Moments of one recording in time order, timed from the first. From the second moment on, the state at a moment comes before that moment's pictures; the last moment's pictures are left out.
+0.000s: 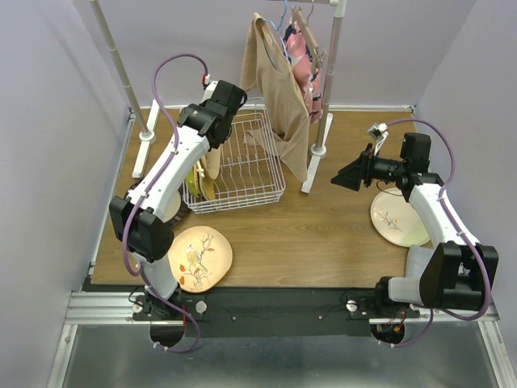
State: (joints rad) left arm -0.47 1.77 1.92 -1.08 -0.65 -0.28; right arm -0.09 1.32 0.95 -0.26 -1.17 -0.04
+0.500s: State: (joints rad) left arm -0.52 1.80 1.94 -1.10 -0.73 -0.31; right arm -0.09 1.32 0.95 -0.26 -1.16 -0.04
